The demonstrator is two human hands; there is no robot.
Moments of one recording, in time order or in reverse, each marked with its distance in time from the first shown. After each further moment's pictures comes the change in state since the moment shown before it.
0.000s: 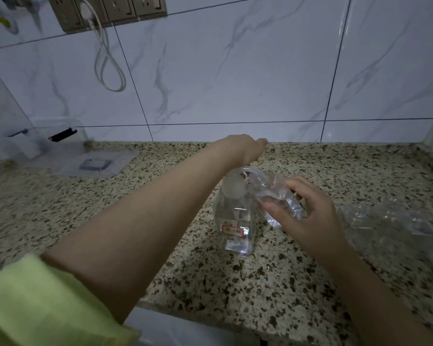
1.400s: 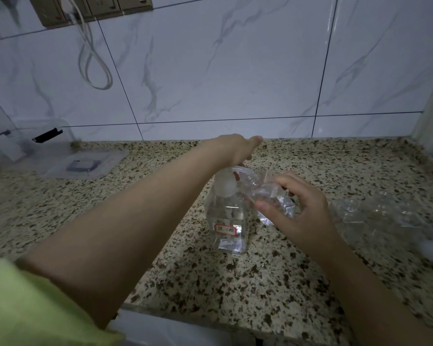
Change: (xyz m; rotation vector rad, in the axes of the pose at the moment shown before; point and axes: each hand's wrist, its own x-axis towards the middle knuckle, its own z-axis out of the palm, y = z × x) left_hand -0.008 0.003 0.000 -0.056 -0.025 0.061; right_hand 0.000 -0.004 0.000 -0.041 0.020 -0.025
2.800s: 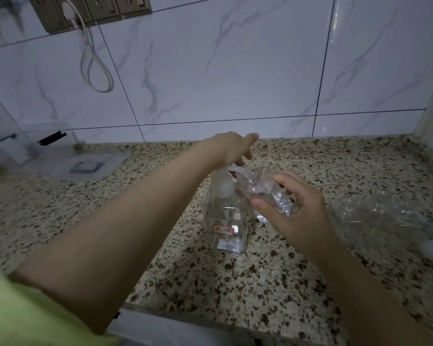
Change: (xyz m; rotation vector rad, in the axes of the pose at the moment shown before) left_hand -0.004 -0.003 -0.004 -0.048 0.008 0.010; right_hand 0.002 -0.002 0.001 0.016 0.020 -0.013
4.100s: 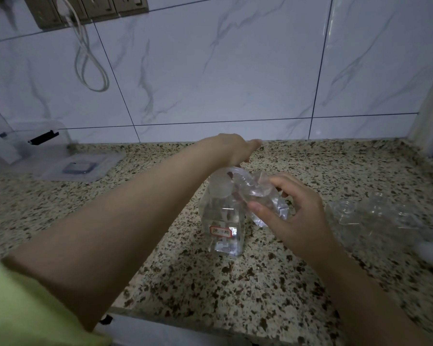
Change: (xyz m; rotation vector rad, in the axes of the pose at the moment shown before) left_hand 0.002 0.008 0.003 0.119 -0.019 -0.011; right_hand -0.002 0.000 0.001 0.005 -0.011 0.007
